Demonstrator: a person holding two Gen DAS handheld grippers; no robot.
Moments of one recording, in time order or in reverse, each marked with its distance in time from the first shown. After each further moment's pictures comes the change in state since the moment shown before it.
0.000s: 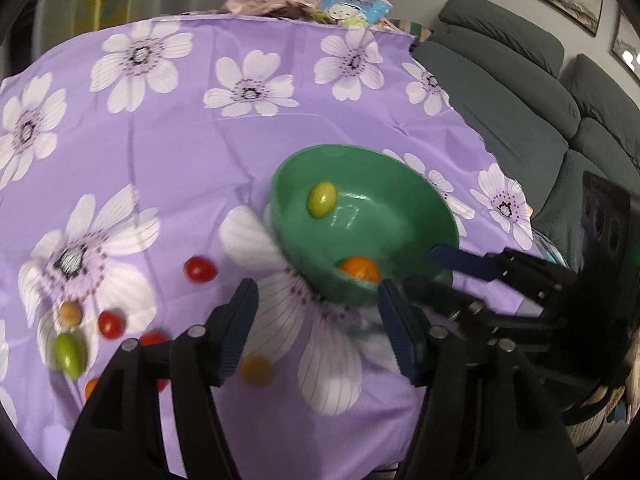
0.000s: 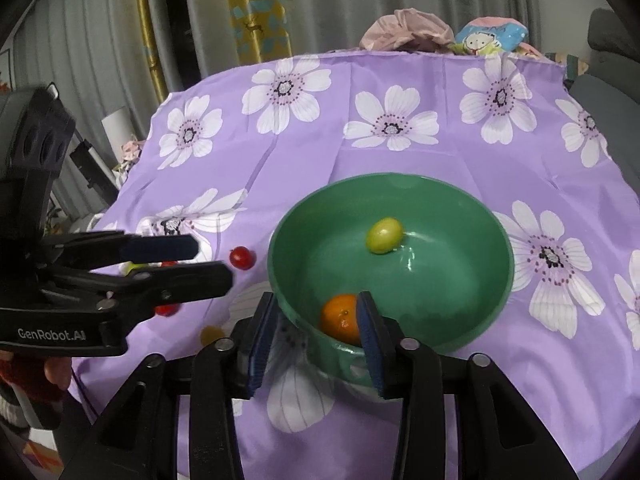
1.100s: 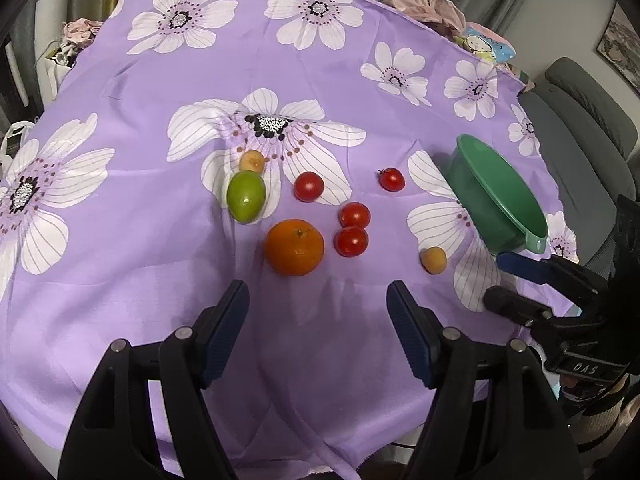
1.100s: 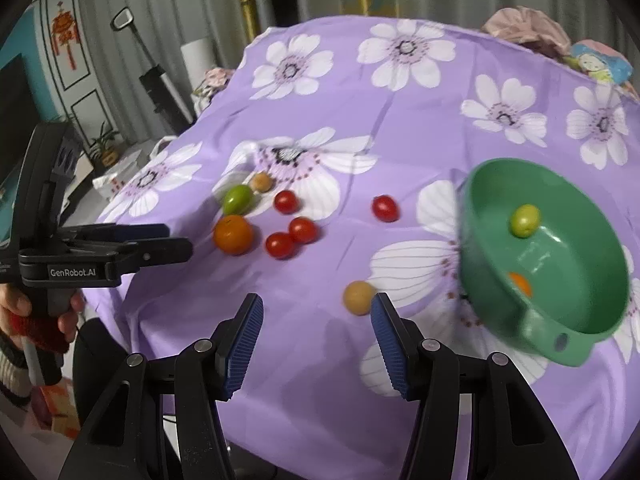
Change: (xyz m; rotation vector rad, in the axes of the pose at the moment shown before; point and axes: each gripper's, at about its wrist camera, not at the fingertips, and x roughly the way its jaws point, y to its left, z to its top) left arm -0.076 0.119 -0.113 -0.336 -0.003 0.175; right arm 0.030 0.114 -0.030 -0.233 0.171 0.198
